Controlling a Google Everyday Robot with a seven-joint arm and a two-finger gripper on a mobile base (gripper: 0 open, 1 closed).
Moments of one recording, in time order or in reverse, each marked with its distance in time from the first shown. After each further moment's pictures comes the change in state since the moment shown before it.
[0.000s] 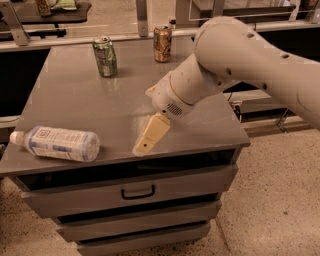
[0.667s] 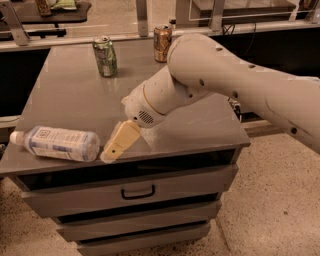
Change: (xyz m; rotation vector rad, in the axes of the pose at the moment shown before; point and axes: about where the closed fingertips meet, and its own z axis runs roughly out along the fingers) arm -0.046 0.025 0.047 -0.072 -0.112 0.074
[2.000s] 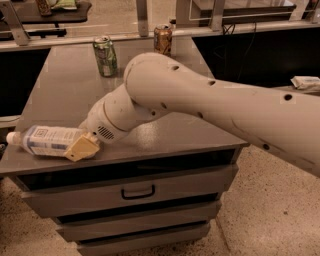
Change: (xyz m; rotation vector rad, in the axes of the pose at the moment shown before) arm -0.051 0.043 0.051 0.026 -0.049 0.019
